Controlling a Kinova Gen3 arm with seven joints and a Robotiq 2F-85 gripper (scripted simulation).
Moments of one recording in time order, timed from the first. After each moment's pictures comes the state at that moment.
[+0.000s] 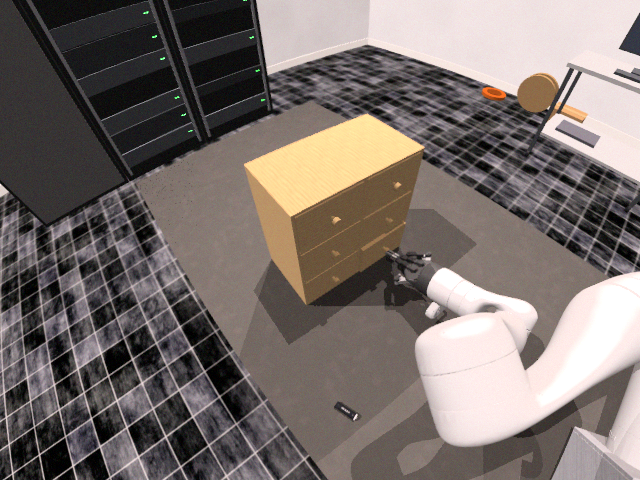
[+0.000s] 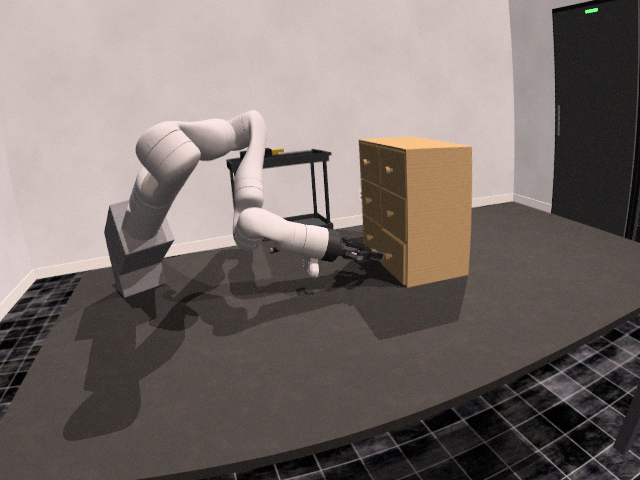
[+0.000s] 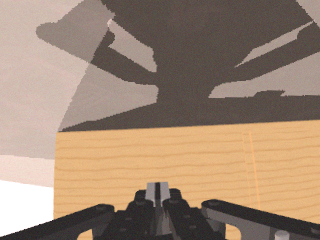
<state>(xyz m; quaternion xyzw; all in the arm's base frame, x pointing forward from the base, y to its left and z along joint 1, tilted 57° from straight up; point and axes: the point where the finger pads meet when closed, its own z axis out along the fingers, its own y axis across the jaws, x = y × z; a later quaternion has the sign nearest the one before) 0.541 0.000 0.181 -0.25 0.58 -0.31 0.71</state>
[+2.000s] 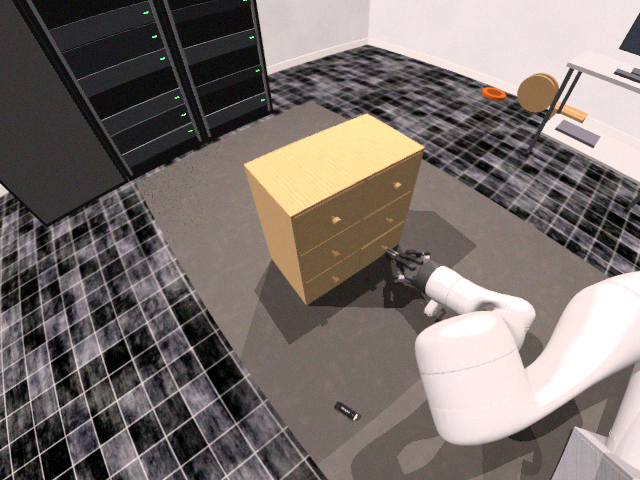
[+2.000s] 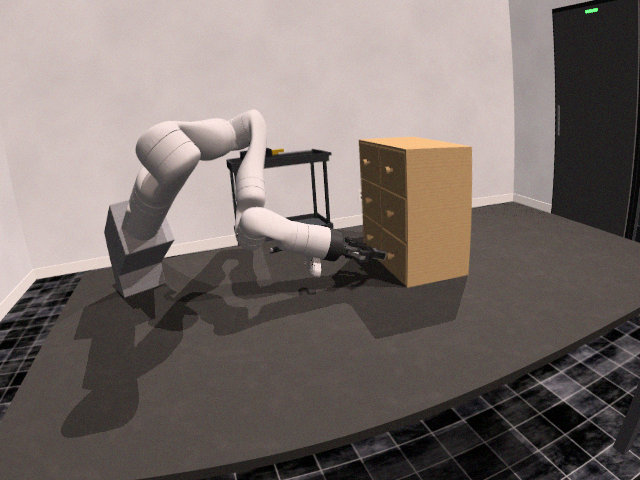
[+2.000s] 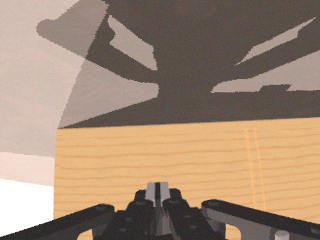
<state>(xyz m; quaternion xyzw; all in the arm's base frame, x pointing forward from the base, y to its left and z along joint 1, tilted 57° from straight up) 0.545 0.001 0.185 -0.25 0.58 -0.31 0.71</state>
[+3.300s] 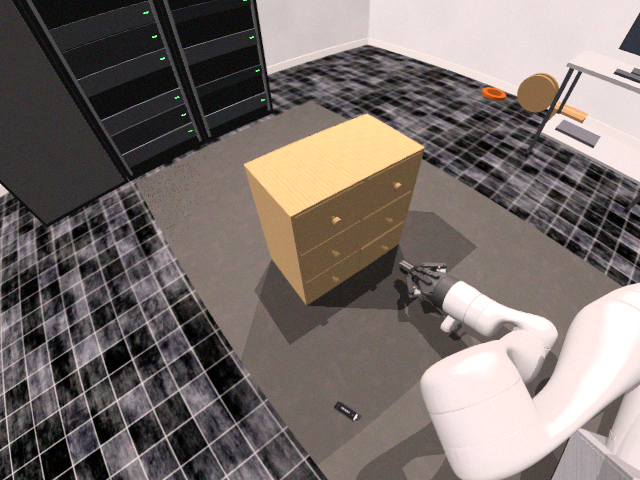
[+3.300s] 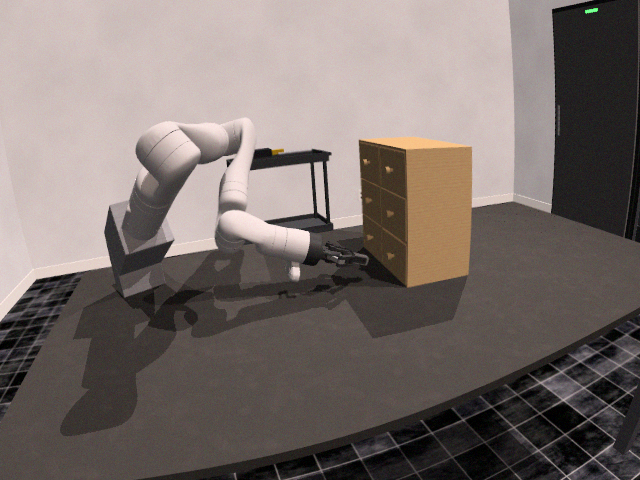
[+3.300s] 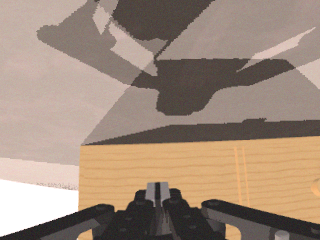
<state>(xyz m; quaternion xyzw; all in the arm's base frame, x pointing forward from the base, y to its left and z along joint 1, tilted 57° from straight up) 0.502 -0.016 0.165 -0.25 0.58 -0.32 0.71</state>
